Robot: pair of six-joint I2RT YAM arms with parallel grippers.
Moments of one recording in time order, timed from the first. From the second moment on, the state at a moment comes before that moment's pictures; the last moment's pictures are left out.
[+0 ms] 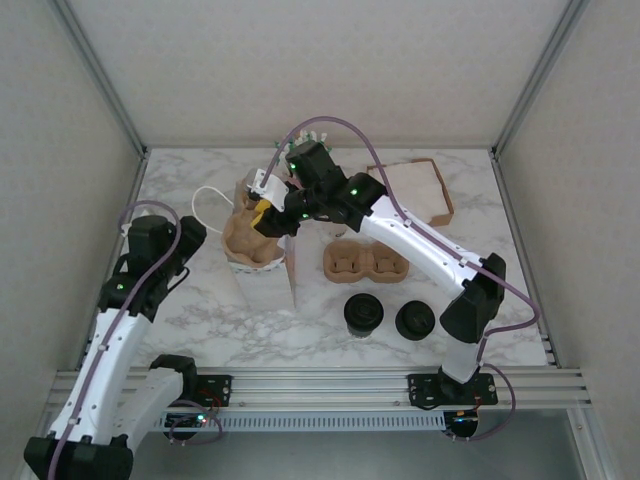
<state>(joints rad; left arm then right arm) -0.12 0.82 0.82 -0.59 -0.08 -0.89 0.90 1.81 1.90 -0.74 -0.44 -0.37</state>
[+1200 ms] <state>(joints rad) -0.21 1.57 0.96 -0.01 0.51 -0.74 0.92 1.77 1.86 -0.86 -0.34 -0.44</state>
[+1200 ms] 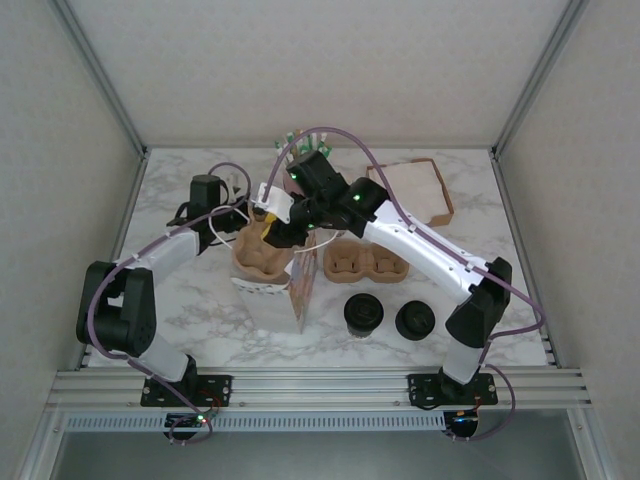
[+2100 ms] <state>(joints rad) -0.24 1.29 0.96 -0.26 0.27 -0.69 0.97 1.69 1.78 -1.01 -0.08 -0.47</state>
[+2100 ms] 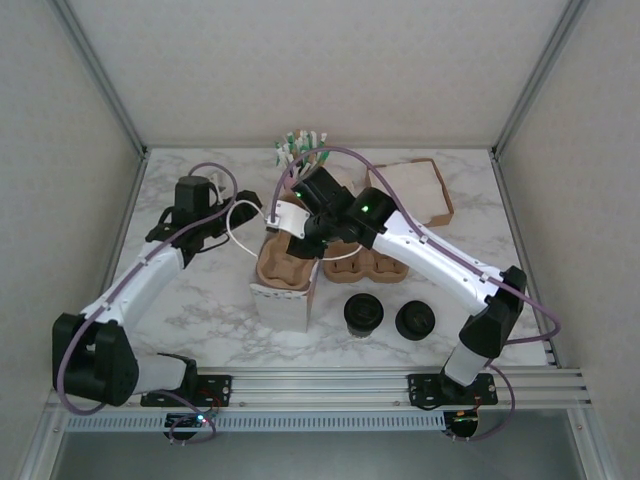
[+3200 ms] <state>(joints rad) -0.24 1.08 0.88 -0.38 0.10 -0.75 1.02 1.80 1.82 -1.05 -0.06 -0.41</state>
